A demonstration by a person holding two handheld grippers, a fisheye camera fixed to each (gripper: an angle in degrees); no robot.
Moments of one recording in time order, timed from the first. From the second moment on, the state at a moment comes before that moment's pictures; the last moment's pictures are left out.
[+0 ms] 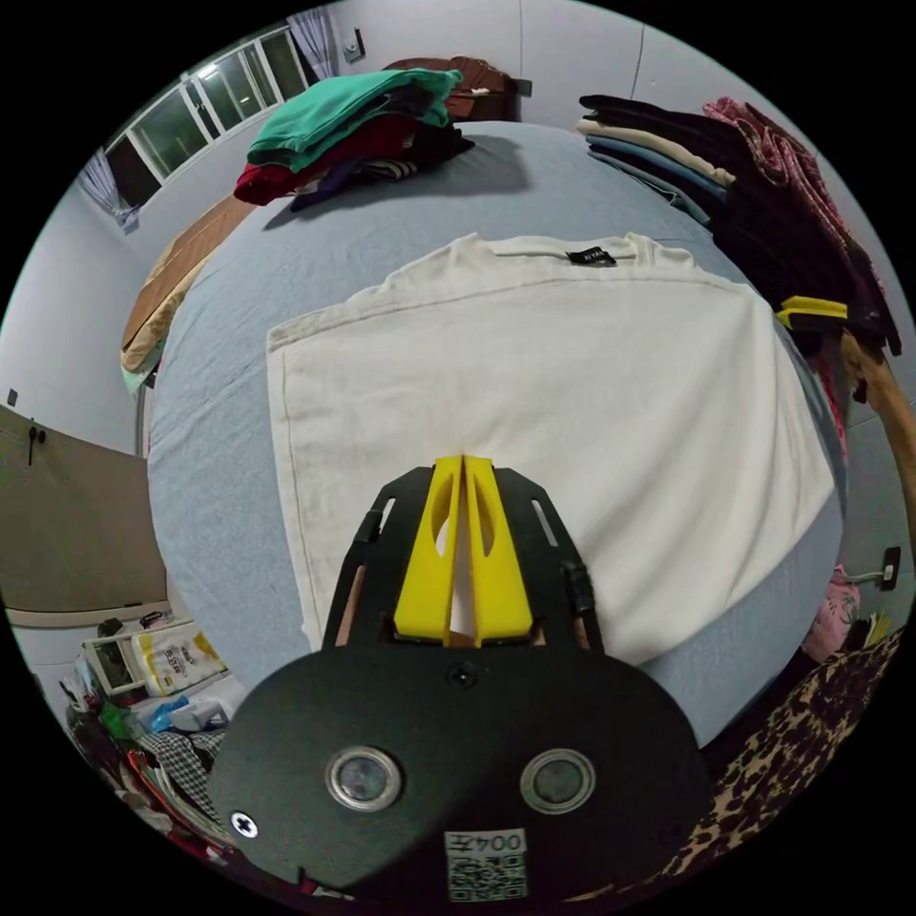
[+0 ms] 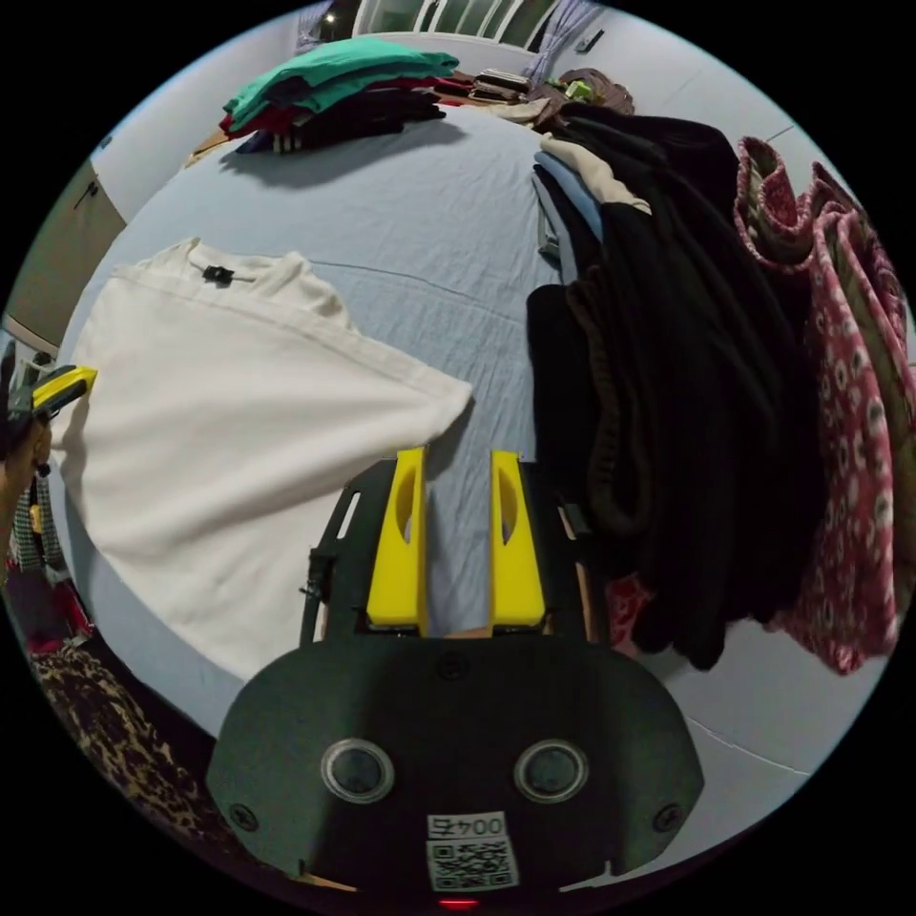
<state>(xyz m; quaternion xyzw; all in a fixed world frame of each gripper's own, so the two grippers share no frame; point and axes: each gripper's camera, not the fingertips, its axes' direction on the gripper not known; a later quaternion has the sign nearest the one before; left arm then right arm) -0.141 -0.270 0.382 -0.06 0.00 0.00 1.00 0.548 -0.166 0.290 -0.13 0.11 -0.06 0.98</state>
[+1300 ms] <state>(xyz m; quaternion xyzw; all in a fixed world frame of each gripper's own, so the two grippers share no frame) -0.430 -0.215 0.354 0.02 0.06 -0.07 1.00 0.494 0.007 0.271 -0.04 0.05 -0.02 1.00</state>
